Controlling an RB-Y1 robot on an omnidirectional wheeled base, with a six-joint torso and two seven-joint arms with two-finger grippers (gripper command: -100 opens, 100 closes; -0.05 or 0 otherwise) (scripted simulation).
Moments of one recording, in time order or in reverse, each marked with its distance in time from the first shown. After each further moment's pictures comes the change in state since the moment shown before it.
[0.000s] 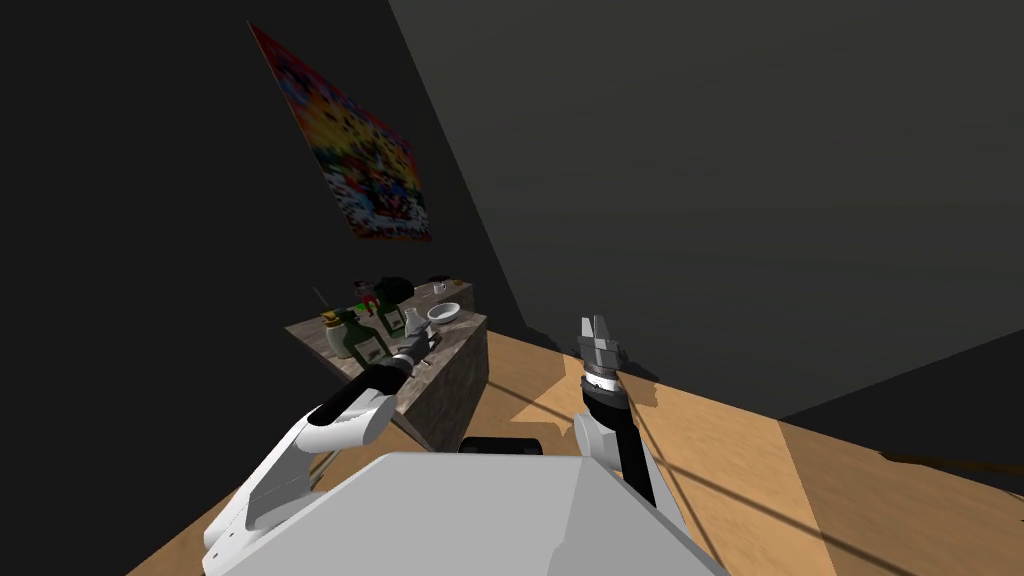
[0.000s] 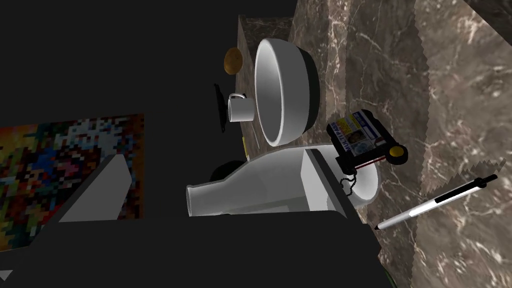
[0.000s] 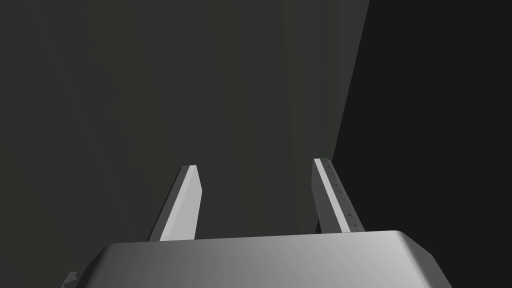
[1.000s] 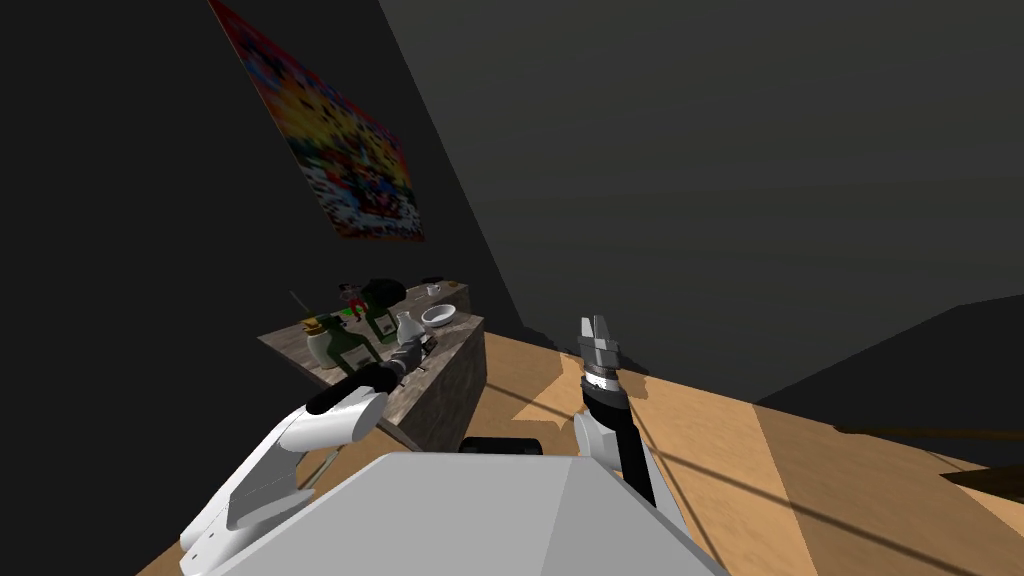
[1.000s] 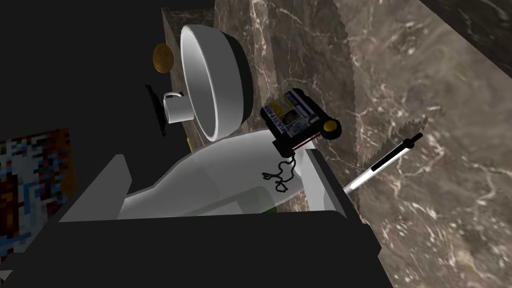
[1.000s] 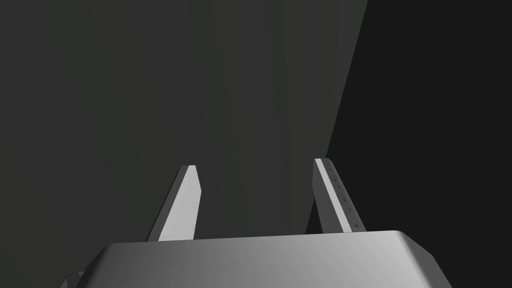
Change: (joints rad) left arm -0.014 0.032 0.071 0.011 0.045 0.261 0.000; right arm 0.000 0.000 0.000 0.000 0.000 0.000 0.000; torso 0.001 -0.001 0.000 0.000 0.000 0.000
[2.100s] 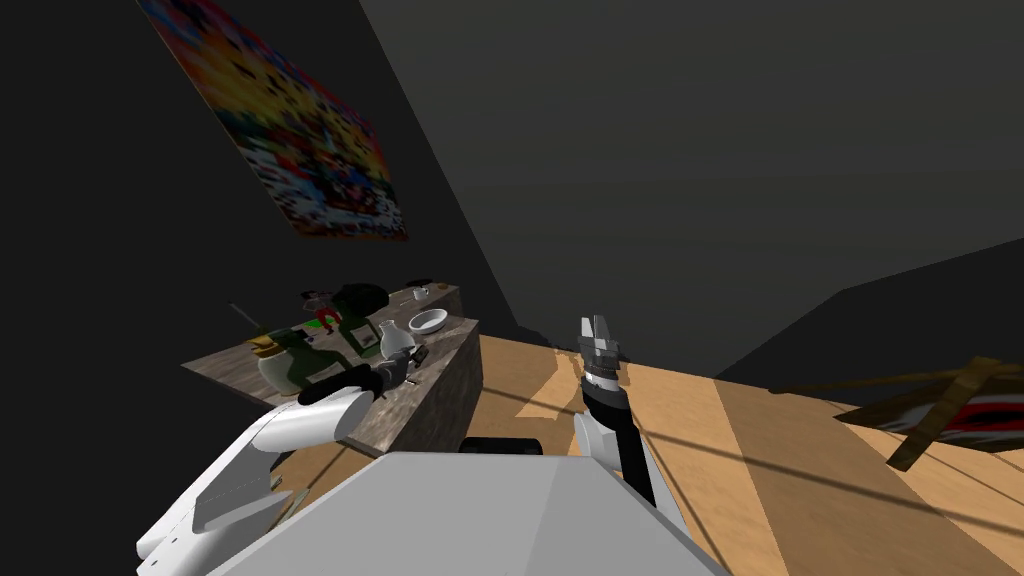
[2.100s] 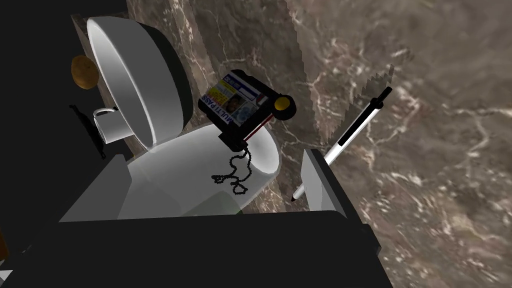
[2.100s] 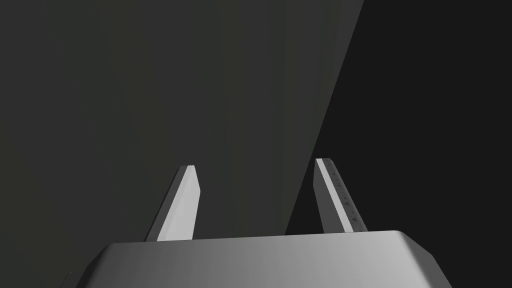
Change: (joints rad) left arm -0.004 0.073 0.085 0.032 0.060 0.254 -0.008; right arm 0.000 0.000 0.000 0.000 0.000 0.000 0.000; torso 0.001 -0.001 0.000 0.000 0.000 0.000
